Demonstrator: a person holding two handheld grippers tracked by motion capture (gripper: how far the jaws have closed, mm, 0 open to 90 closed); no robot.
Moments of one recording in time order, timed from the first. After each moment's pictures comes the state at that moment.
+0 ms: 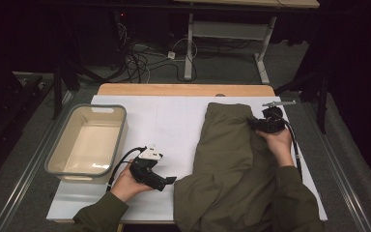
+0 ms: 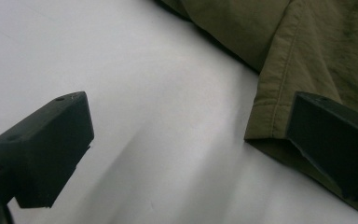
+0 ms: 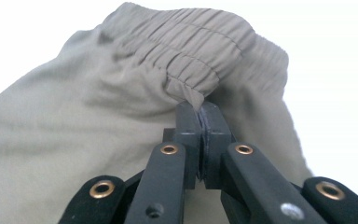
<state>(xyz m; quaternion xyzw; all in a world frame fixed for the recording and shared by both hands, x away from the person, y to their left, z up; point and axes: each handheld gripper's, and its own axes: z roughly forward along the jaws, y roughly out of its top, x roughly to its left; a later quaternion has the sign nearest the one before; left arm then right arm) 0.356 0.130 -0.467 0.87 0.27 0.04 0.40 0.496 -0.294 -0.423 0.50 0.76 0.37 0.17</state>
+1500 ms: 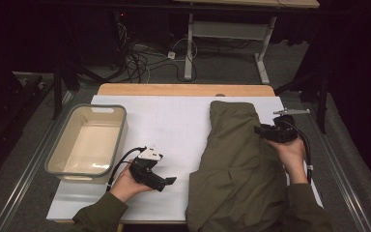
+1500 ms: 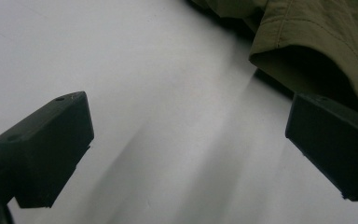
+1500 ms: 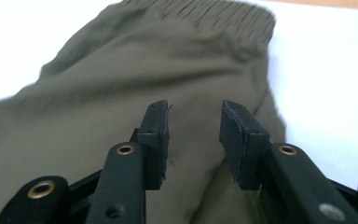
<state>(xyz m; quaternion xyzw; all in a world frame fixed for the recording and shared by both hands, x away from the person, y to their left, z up) 0.354 0.131 -0.466 0.88 0.26 0.04 0.40 0.448 -0.311 -0.414 0.51 0.76 0.37 0.18</state>
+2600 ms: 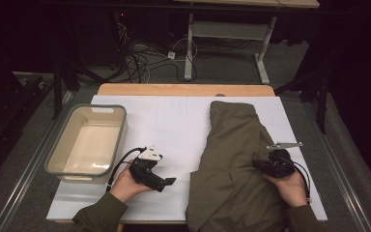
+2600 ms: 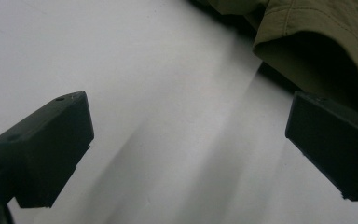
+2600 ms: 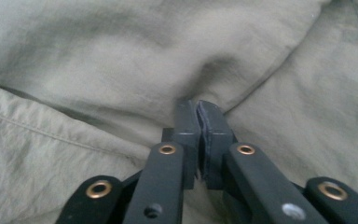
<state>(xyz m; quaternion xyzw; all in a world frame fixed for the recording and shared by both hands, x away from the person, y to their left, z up) 0.354 0.131 -0.467 0.88 0.26 0.04 0.40 0.369 -0.299 -0.460 0.48 0.81 0.32 0.13</state>
